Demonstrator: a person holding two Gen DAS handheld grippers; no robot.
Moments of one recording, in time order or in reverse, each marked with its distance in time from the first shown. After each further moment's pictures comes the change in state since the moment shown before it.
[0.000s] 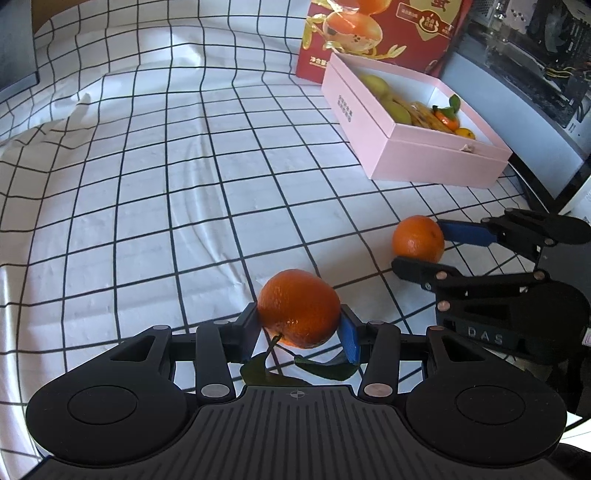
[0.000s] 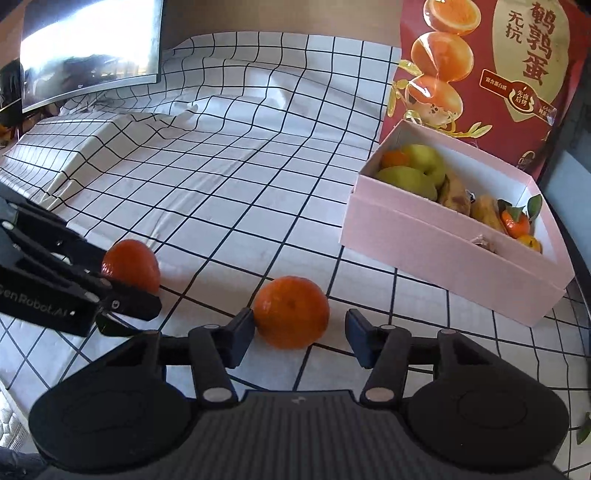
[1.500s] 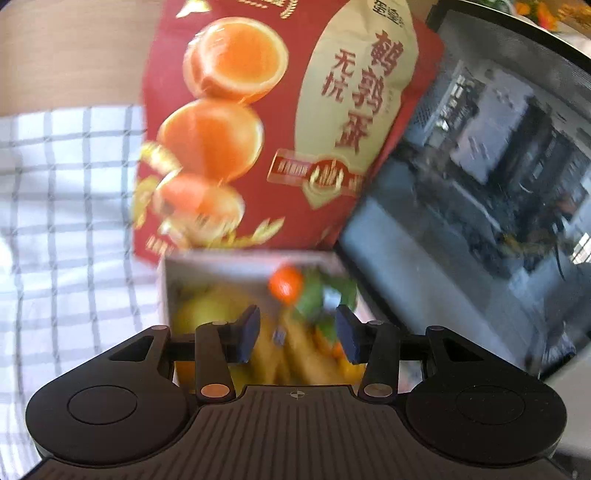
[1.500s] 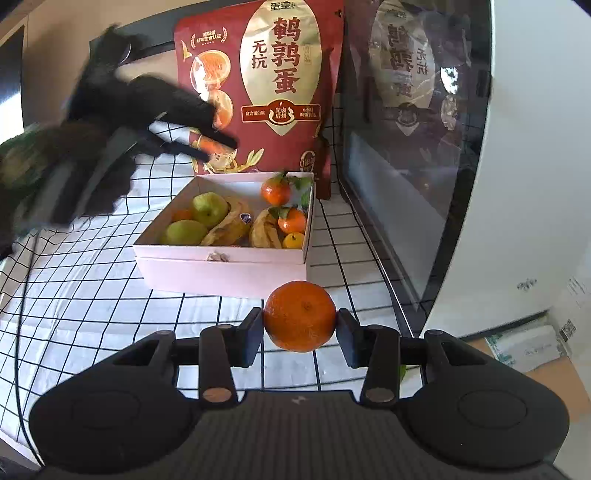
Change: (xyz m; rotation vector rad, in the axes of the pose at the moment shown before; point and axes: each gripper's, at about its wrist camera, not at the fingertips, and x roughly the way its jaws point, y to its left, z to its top) left arm 0.049 -0.093 0.200 0.009 -0.234 -0.275; right arm -0.114 -0.142 -0.037 0.340 -0.133 -0.239
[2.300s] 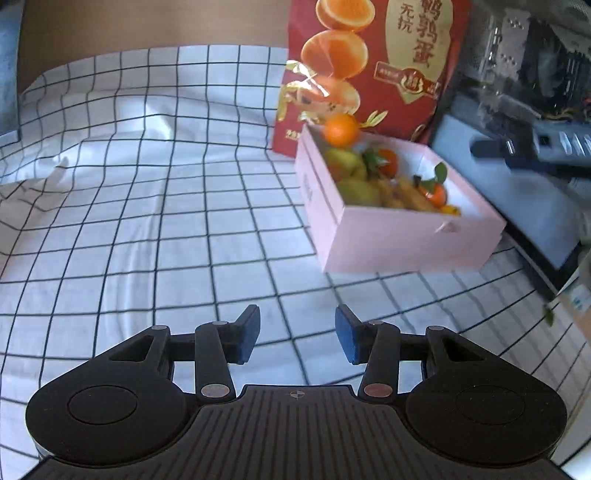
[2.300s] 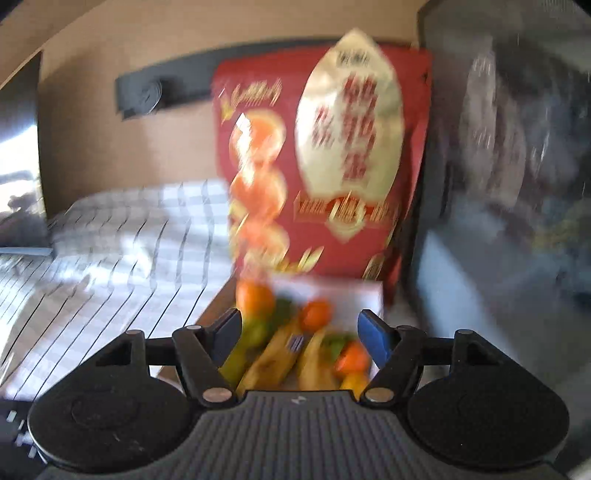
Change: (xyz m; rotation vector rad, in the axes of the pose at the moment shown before) left arm -0.075 0.028 -0.164 0.006 -0.027 0.327; right arm 0.061 0.043 0.079 -0.091 -0.106 0.145
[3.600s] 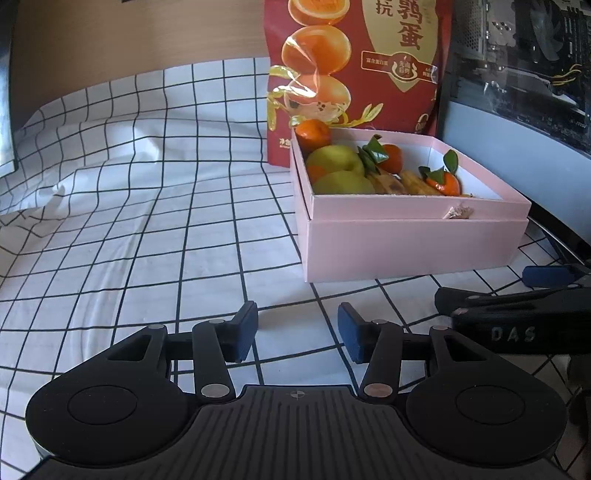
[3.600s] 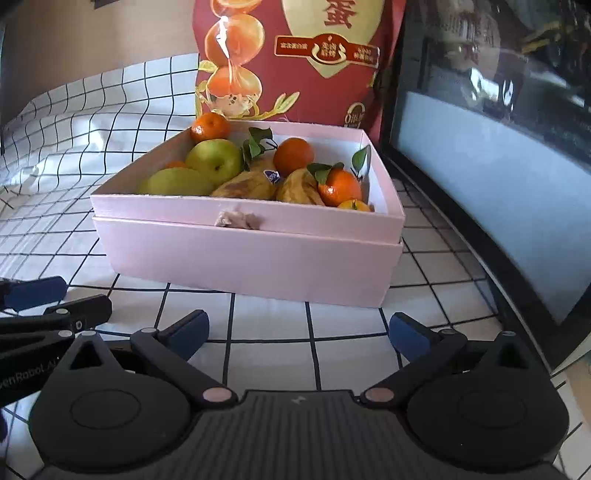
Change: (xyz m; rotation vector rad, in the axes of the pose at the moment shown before) left arm 0.037 -0.034 -0.011 0.079 -0.094 0.117; right arm 0.051 0.007 -0.102 0.065 0.151 -0.173
